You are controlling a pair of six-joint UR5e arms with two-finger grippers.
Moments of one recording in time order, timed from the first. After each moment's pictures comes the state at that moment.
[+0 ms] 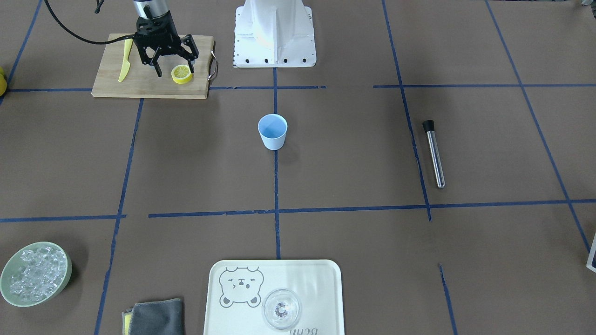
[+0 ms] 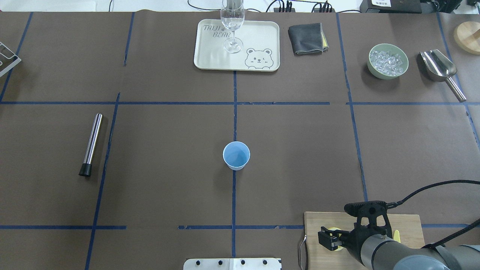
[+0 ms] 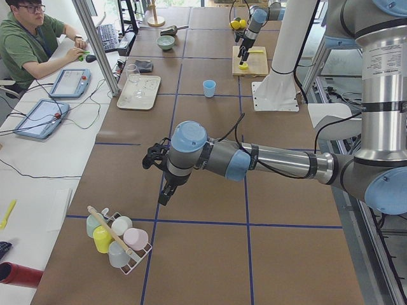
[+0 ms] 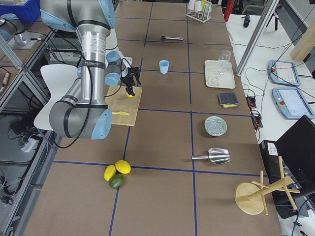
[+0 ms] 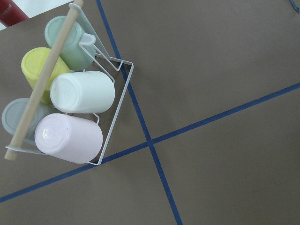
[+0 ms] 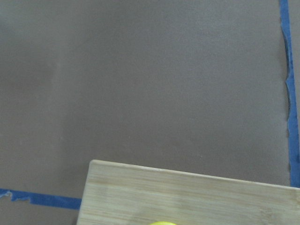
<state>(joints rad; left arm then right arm) -1.61 -1.46 -1.81 -1.80 -2.33 0.14 -0.03 -1.72 2.22 -1.25 1.25 1.50</state>
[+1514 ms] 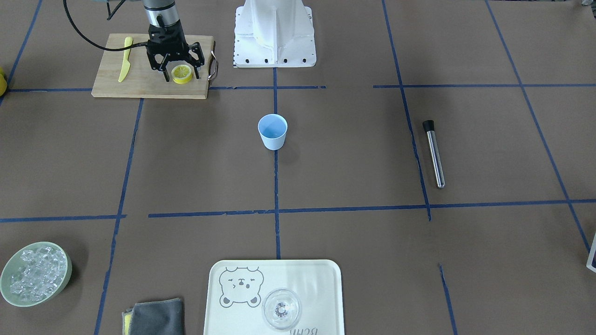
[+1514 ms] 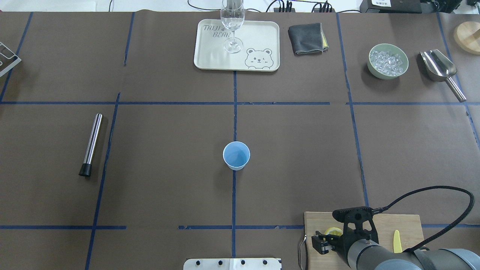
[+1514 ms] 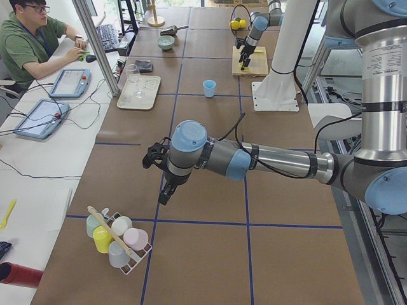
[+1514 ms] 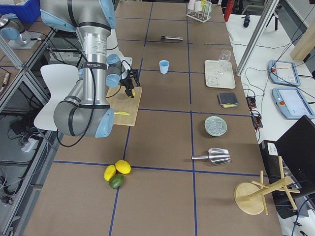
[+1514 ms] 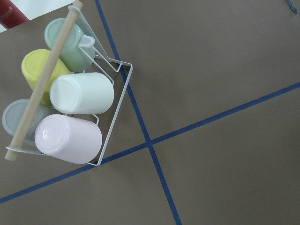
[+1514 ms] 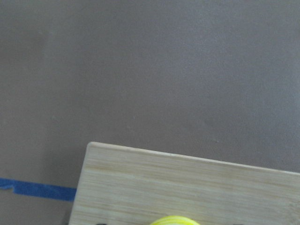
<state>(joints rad) -1.61 -1.46 -1.81 -1.80 -2.33 0.14 -0.04 -1.65 2.15 -1.28 1.25 1.49</state>
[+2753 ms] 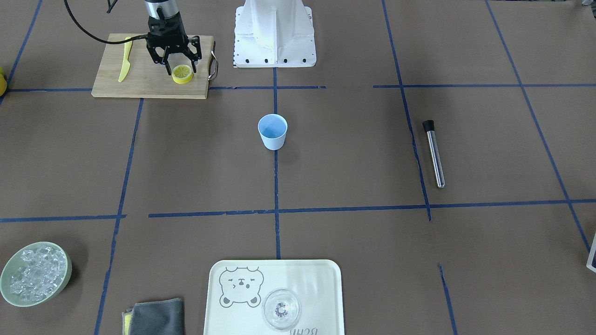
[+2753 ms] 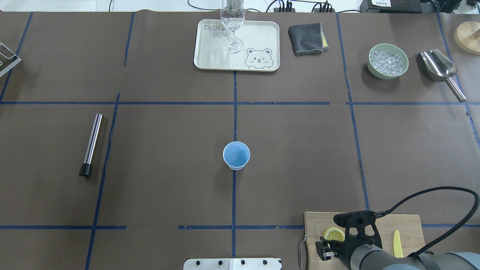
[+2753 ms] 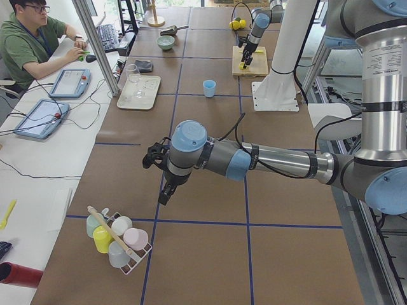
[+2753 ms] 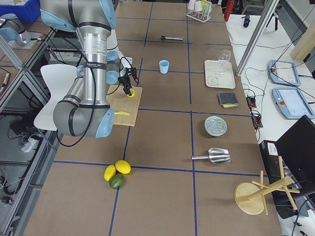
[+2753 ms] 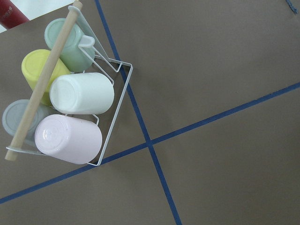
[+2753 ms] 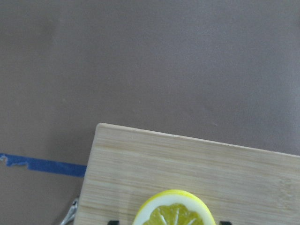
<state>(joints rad) -1.61 -1.46 -1.81 -1.80 -2.33 0.14 -0.06 -1.66 2.22 -1.37 1.28 1.49</state>
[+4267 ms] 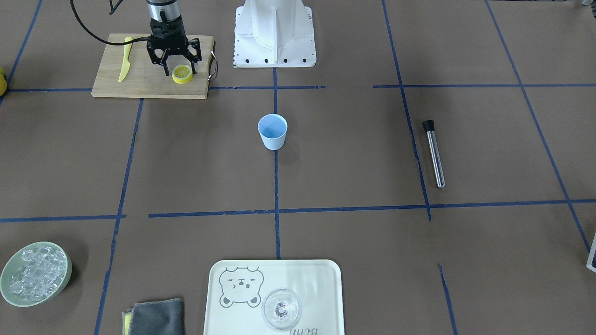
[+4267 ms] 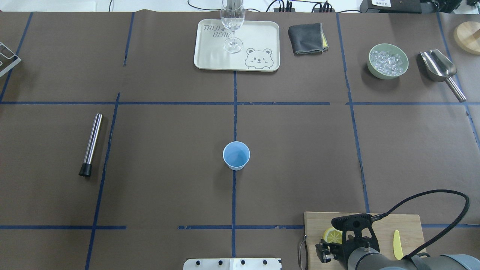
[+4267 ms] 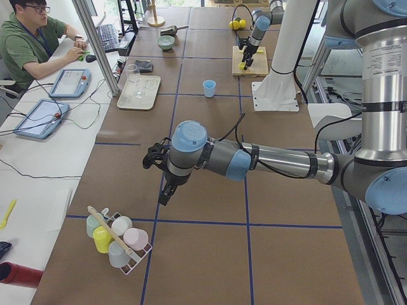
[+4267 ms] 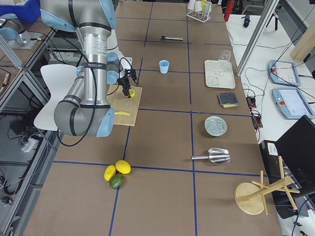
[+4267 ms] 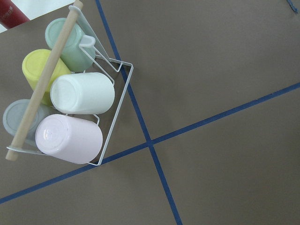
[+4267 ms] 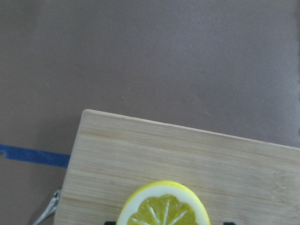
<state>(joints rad) -1.61 -1.46 -1.81 -1.80 -2.33 0.14 -0.07 -1.65 2.18 -1.39 1.27 1.49</state>
